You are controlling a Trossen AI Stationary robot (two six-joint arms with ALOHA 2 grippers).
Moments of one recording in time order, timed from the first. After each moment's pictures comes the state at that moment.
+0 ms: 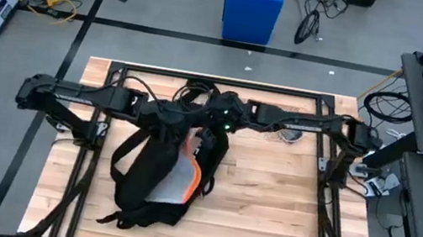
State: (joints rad) left arm -0.02 1.33 1.29 -0.88 0.00 -0.36; right arm -0.17 1.78 1.41 -0.31 -0.24 0.53
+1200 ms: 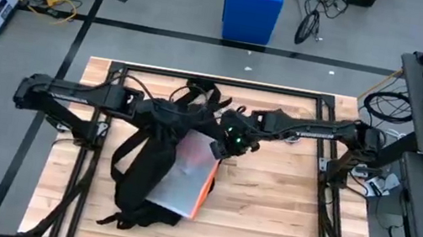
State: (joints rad) left arm -0.02 1.28 1.28 -0.89 0.00 -0.35; right arm -0.05 1.72 1.41 -0.78 -0.28 1.02
